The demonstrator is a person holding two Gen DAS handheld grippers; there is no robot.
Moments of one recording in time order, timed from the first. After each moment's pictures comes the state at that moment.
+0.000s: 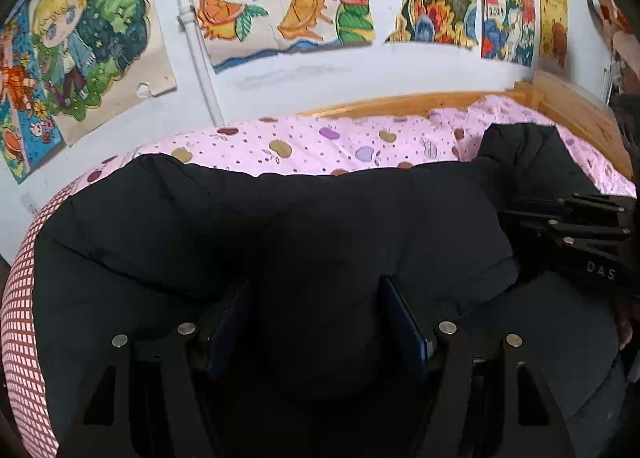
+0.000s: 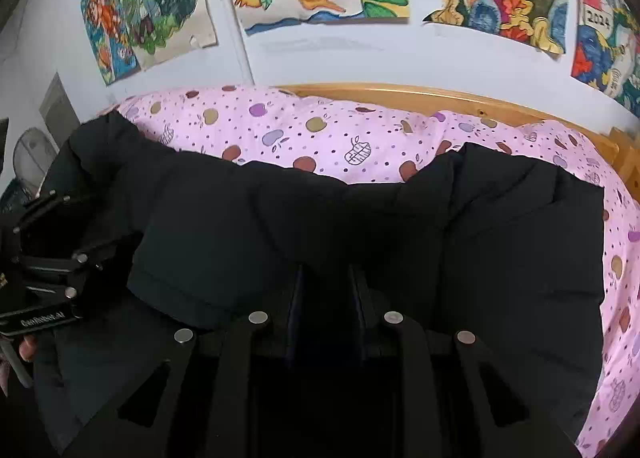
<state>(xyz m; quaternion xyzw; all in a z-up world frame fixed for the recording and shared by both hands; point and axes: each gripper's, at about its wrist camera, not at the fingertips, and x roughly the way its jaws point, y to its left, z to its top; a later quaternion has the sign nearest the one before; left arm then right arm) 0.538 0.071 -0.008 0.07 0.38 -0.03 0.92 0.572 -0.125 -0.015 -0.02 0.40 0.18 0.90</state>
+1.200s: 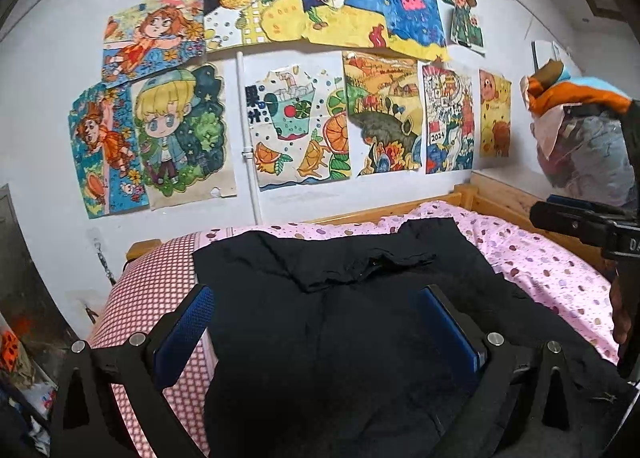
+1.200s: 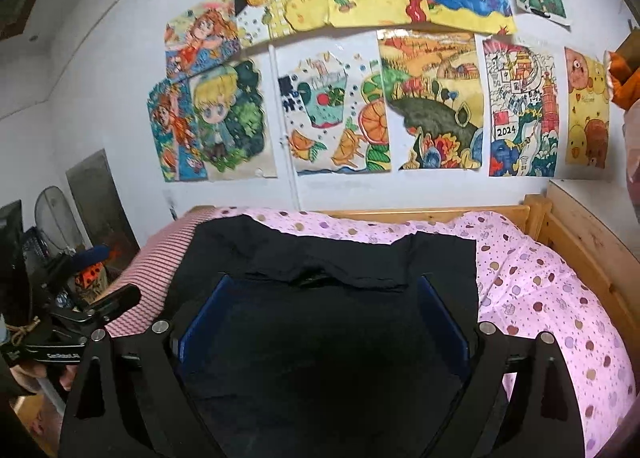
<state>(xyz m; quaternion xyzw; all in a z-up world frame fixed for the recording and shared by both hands) 0.290 0.106 0.138 0.04 0.21 -0.05 0.98 0.325 -0.146 0.150 0.03 0.22 0.15 0.96</state>
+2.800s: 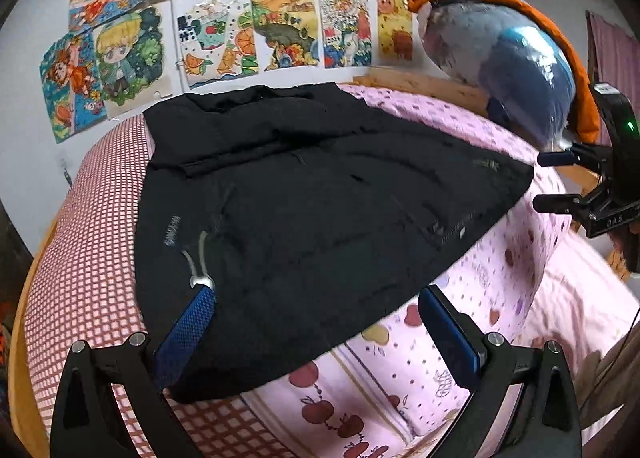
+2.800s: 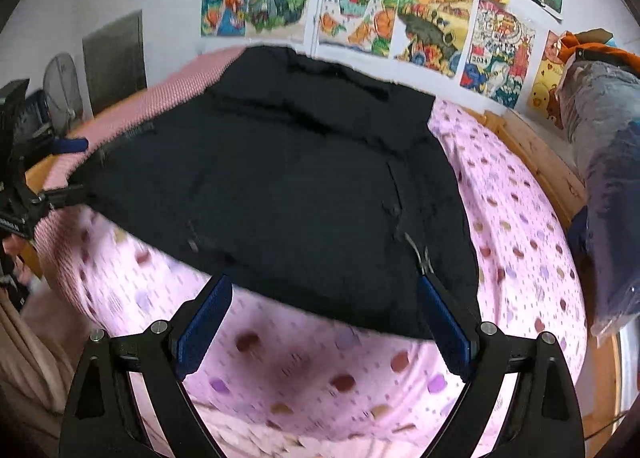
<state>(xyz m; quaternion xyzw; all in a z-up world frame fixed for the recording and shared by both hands) 0.025 0.085 0.011 0.09 0.32 -0.16 0.93 0.031 -0.213 0.027 -0.15 0.36 0.10 0.92</state>
